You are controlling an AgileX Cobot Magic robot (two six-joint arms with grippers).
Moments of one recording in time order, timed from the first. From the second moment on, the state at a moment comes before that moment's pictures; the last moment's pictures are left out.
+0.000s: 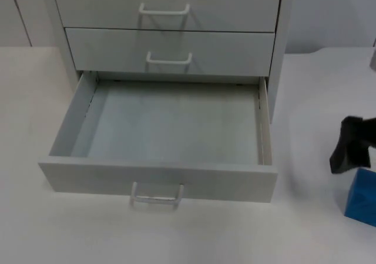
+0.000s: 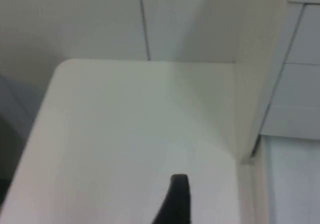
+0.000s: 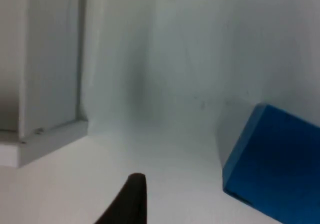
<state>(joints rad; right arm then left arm) 0.40 1.60 -0.69 -0.07 0.32 0.48 -0.17 0.87 -0.98 0.31 0.77 -0.35</state>
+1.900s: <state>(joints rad) 0.40 1.80 -0.68 -0.05 0.22 0.57 -0.32 0.79 -0.92 0.65 0.83 -0.64</state>
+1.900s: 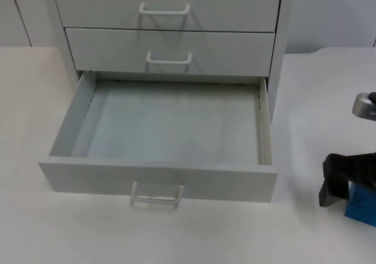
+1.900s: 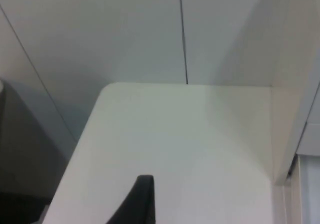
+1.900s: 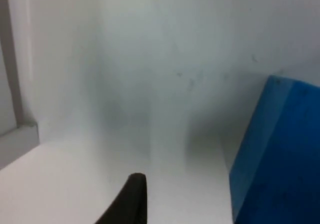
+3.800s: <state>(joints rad) 0.74 1.53 -1.11 -0.37 0.66 0.62 -0.32 0.77 -0.91 0.76 0.79 -0.64</state>
